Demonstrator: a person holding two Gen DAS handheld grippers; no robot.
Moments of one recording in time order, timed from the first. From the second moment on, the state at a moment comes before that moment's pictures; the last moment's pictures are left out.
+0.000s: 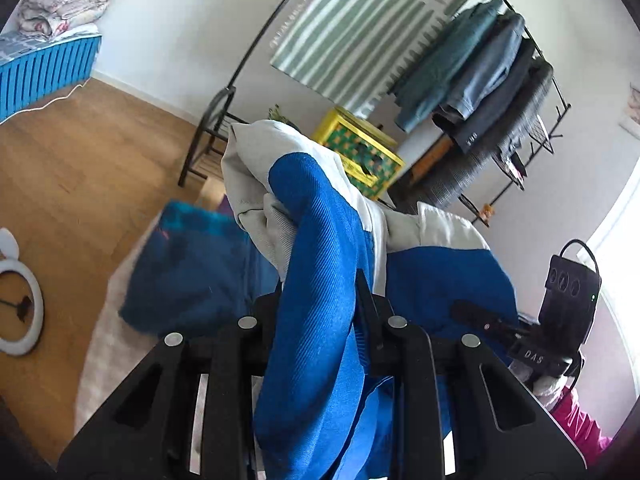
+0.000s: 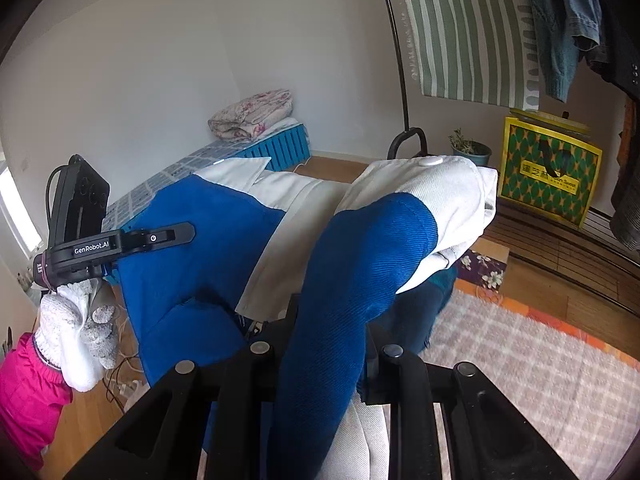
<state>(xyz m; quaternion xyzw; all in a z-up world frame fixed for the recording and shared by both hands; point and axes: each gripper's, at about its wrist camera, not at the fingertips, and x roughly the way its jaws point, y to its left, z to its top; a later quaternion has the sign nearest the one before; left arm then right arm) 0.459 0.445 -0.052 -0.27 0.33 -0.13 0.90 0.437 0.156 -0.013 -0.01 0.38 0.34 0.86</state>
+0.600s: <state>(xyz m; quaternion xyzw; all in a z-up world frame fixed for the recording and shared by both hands) 0.610 0.492 -0.223 -0.24 0.42 0.02 0.88 0.571 0.140 -0.175 0.10 0.49 0.25 0.83</state>
